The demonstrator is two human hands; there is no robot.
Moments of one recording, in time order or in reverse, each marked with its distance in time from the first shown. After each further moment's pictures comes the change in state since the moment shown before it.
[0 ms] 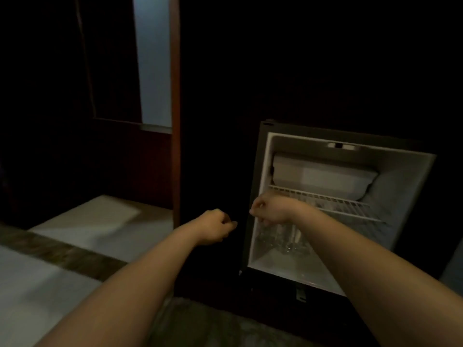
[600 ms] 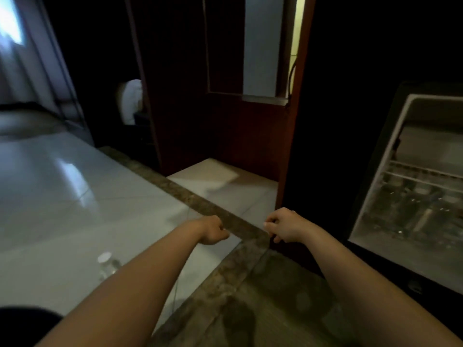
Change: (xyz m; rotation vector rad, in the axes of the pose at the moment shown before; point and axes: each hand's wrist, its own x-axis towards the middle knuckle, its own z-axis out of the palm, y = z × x) left_hand -0.176 -0.149 -0.045 0.346 -0.104 -0.551; right_hand -0.003 -0.125 0.183 0.110 -0.176 -0.121
